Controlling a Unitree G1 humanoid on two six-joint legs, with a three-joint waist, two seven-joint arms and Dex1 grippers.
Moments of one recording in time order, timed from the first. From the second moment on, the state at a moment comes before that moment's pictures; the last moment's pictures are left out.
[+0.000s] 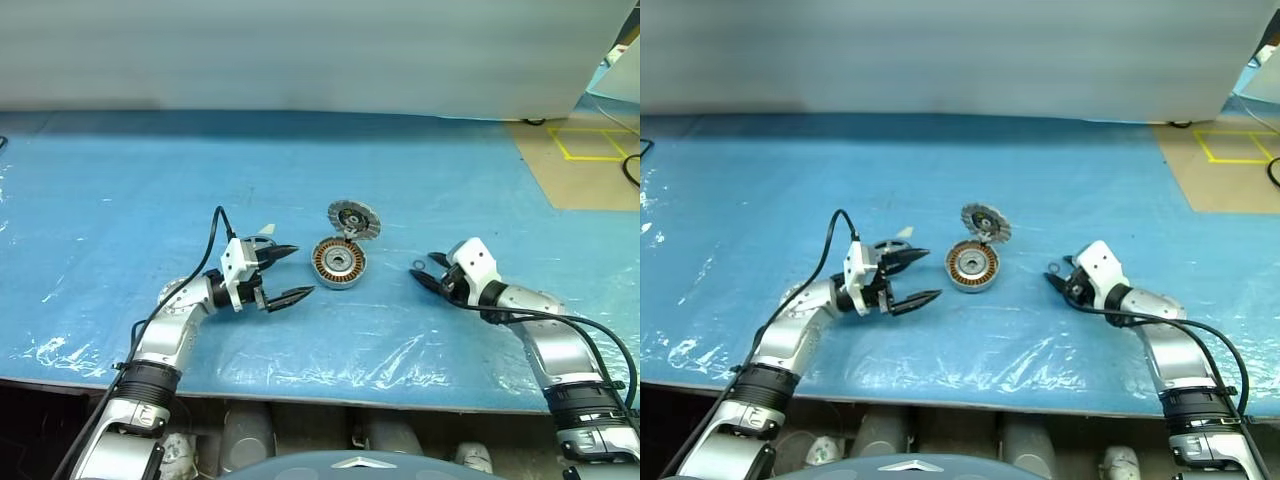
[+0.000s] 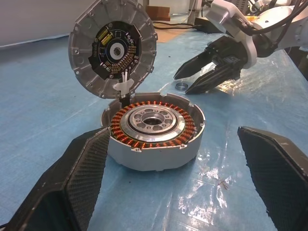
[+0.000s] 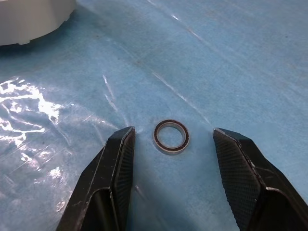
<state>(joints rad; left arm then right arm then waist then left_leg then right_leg) -0.27 0.35 -0.09 0.23 -0.35 -0.11 -1.13 -0.12 -0.61 -0.03 0.08 0.13 0.20 0.74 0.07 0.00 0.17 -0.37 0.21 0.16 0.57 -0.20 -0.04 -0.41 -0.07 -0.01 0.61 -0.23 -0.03</state>
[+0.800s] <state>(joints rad) -0.27 0.35 -0.09 0.23 -0.34 -0.11 -1.13 -0.12 -0.62 -0.01 0.06 0.14 0.22 0.76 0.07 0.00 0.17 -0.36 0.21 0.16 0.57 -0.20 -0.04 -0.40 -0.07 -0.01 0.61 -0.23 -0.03</state>
